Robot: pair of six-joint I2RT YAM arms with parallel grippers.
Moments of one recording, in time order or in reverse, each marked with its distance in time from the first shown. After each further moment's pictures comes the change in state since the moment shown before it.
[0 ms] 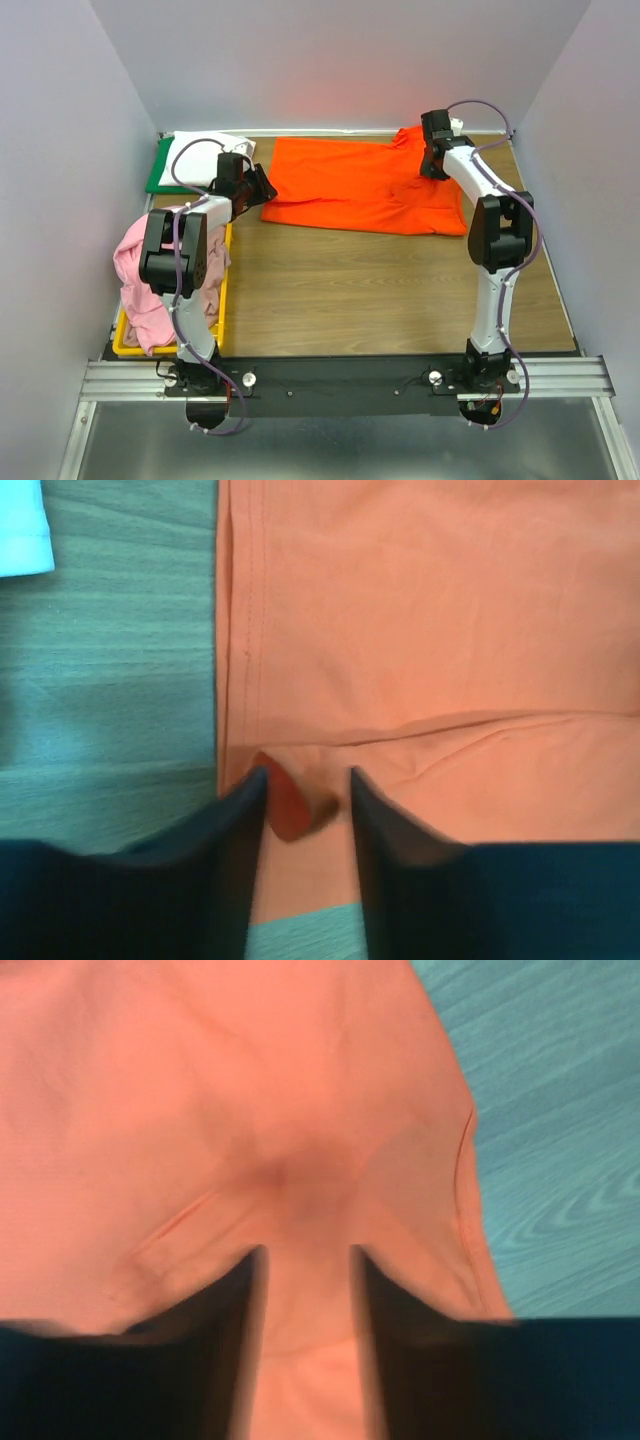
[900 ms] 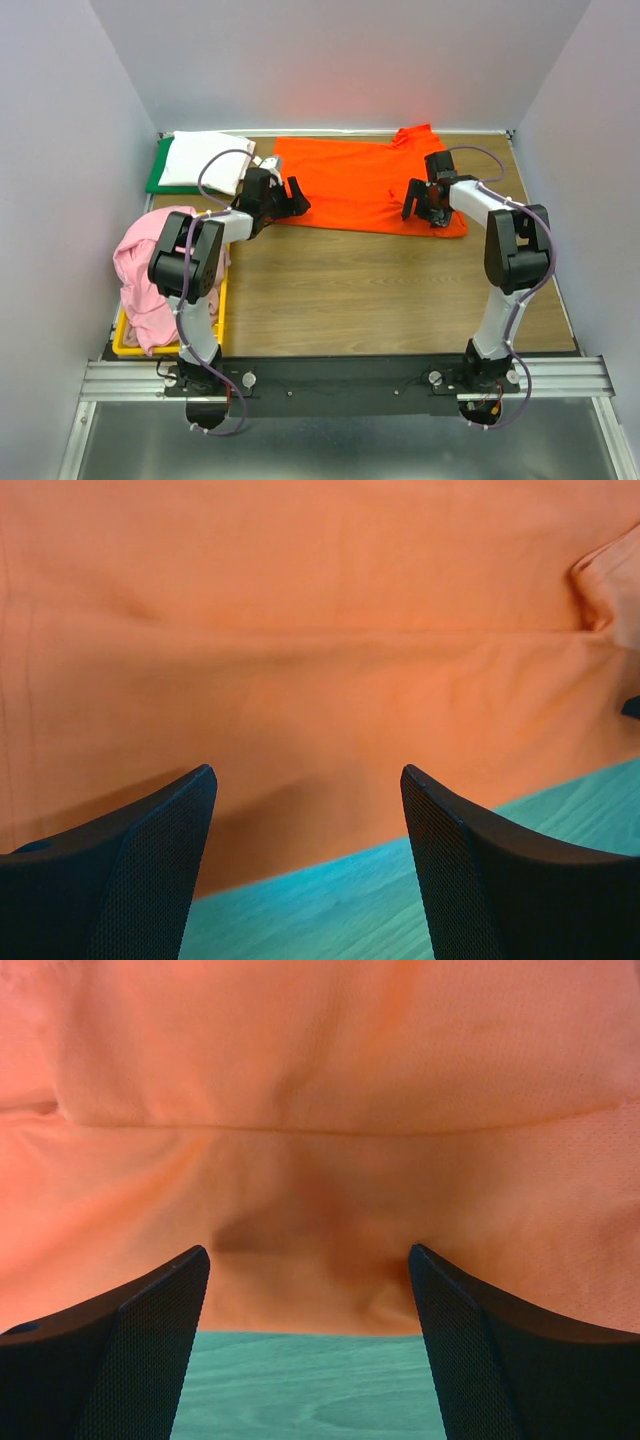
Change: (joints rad) left arm -0.171 -0.020 -0.117 0.179 0.004 -0.022; right arm -0.001 -0.240 -0.538 0.169 -0.357 0.015
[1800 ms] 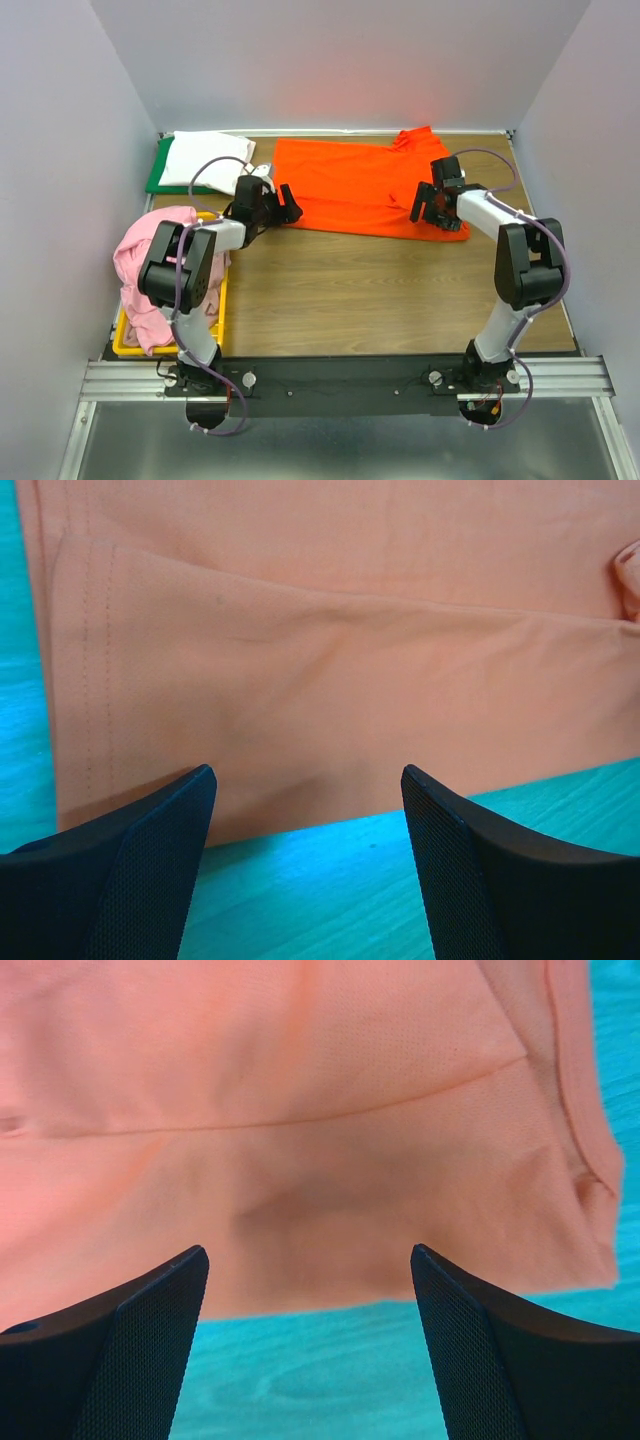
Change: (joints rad) left arm 0.027 -0.074 -0.132 0.021 -0.013 0.032; right arm 0.000 -0.118 -0.145 0.050 0.126 0.007
